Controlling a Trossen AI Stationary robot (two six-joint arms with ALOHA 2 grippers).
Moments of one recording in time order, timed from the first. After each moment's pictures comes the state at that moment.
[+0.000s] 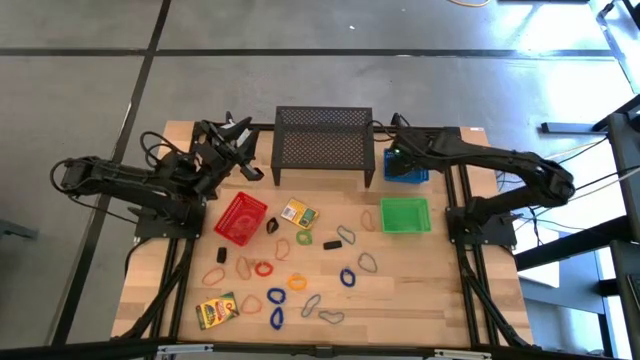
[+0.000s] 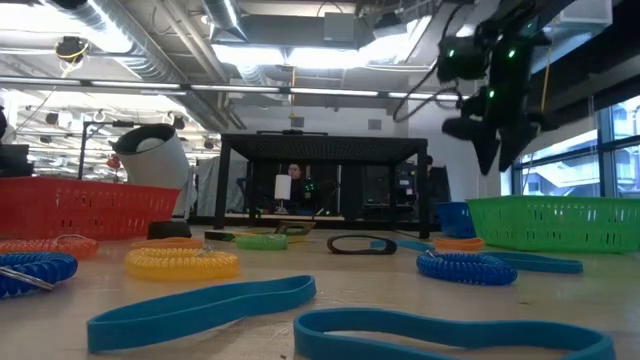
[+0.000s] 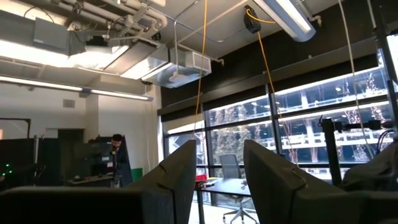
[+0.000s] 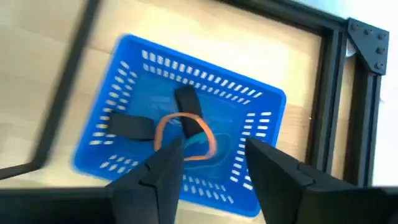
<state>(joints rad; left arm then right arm) -0.02 0.93 0.59 1.04 -0.66 0.54 -0.45 1.29 0.91 -0.96 0.45 0.78</state>
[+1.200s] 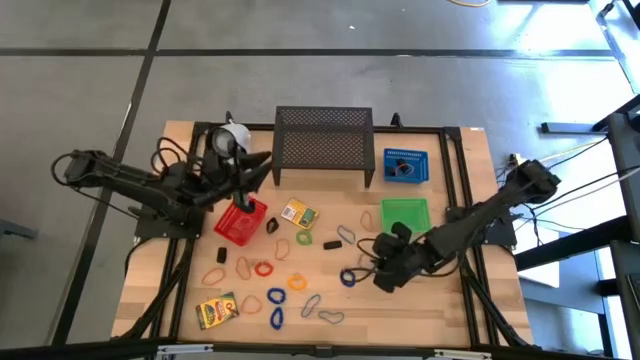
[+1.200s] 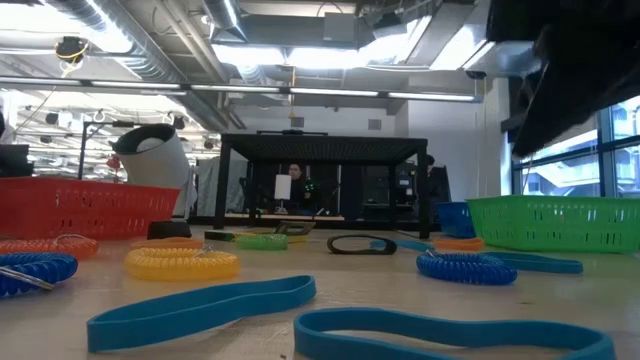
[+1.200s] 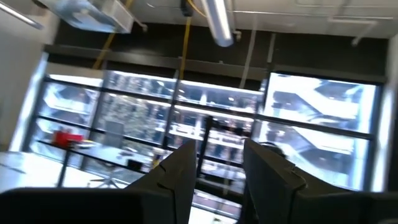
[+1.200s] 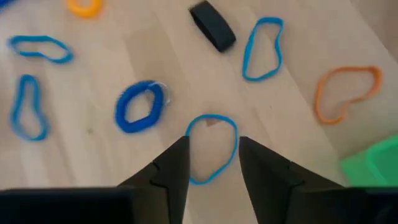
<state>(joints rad) -0.20 0.93 0.59 0.89 -0.51 0.02 0.59 1.51 0.91 -0.56 0.39 0.94</state>
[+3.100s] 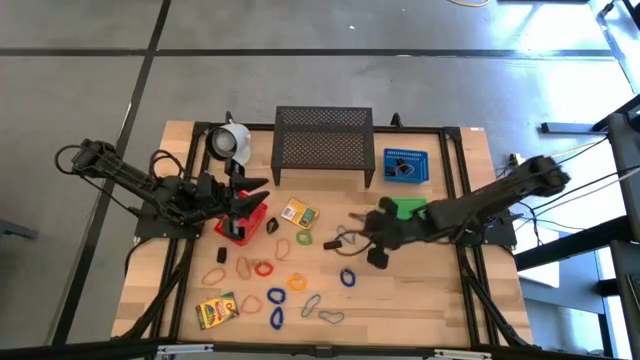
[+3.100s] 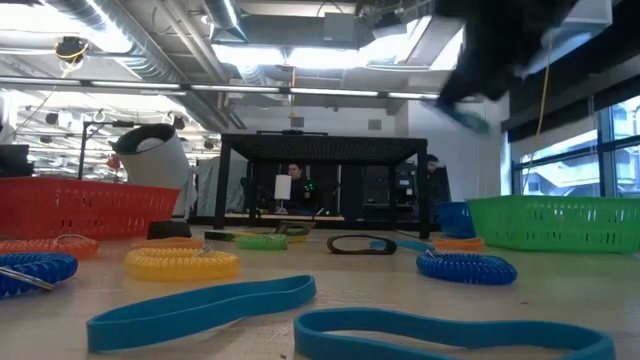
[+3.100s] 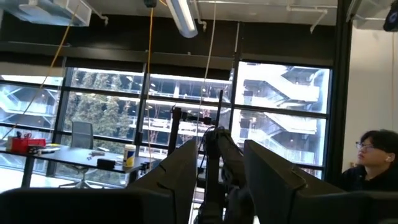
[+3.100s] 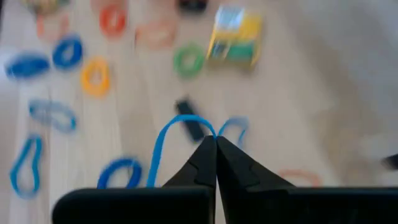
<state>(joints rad) -0.41 0.93 0.59 0.89 -0.57 0.14 0.38 1.34 0.91 -0.43 0.39 0.54</state>
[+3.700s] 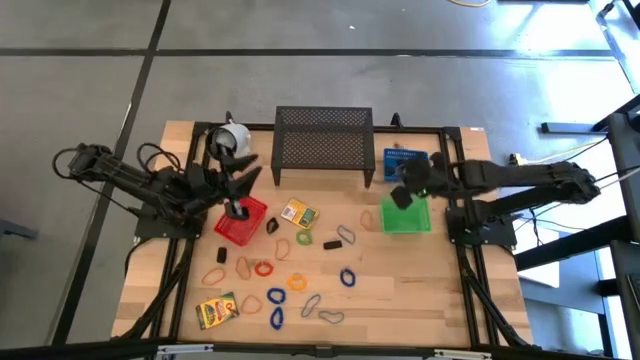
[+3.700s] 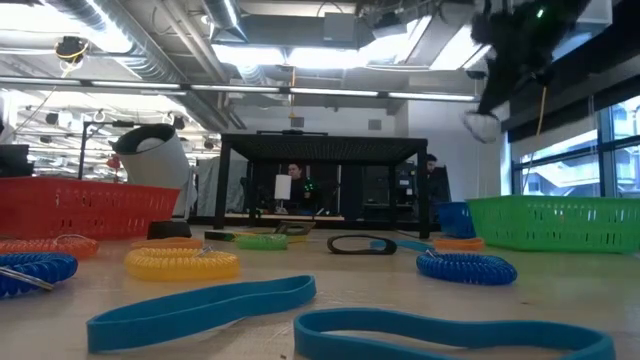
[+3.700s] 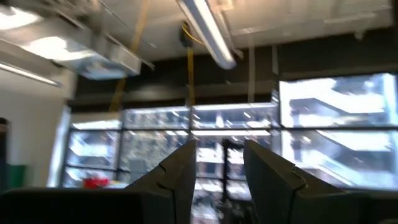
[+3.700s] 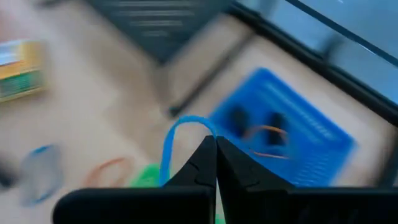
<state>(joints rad) -0.30 0.93 0.59 1.07 -0.61 0.38 -0.03 1.04 0.91 -0.96 0.54 0.69</state>
